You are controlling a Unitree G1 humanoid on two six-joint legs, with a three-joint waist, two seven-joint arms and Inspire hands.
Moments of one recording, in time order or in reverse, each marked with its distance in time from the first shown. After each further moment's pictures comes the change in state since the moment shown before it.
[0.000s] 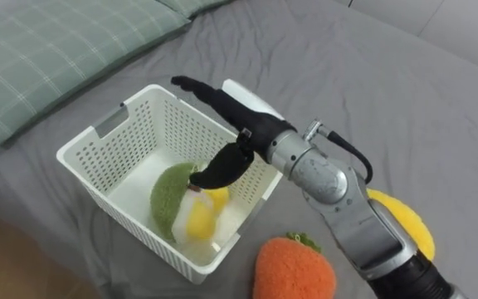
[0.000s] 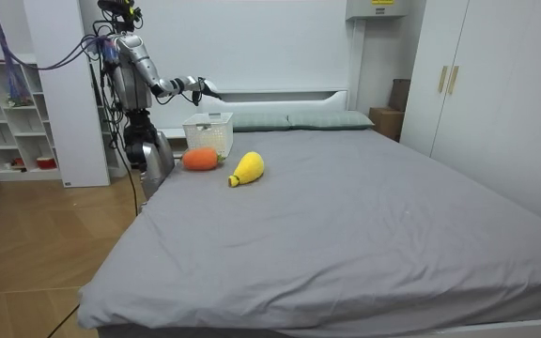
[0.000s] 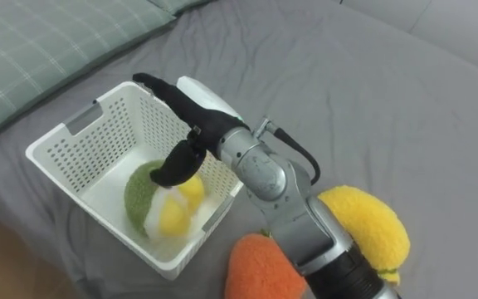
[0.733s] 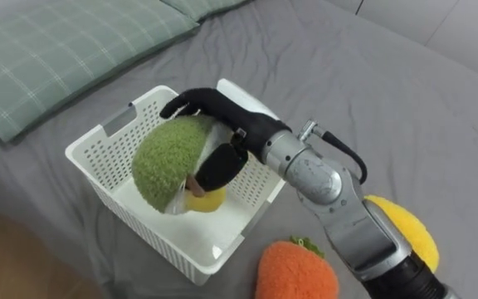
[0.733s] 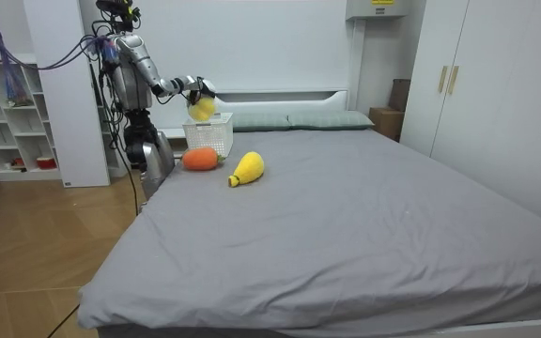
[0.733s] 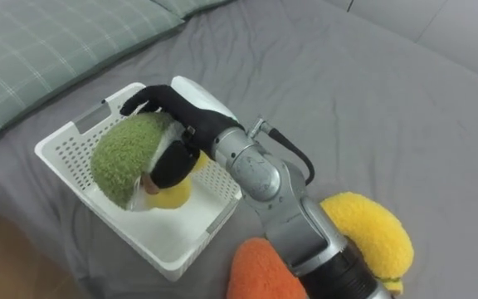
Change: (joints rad) left arm -0.006 -0.005 -0.001 -0.021 -0.005 0.000 0.001; right arm 0.000 0.026 0.003 0.001 -0.027 0.006 0.004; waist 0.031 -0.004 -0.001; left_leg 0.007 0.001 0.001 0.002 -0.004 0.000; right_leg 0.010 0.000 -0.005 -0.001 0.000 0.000
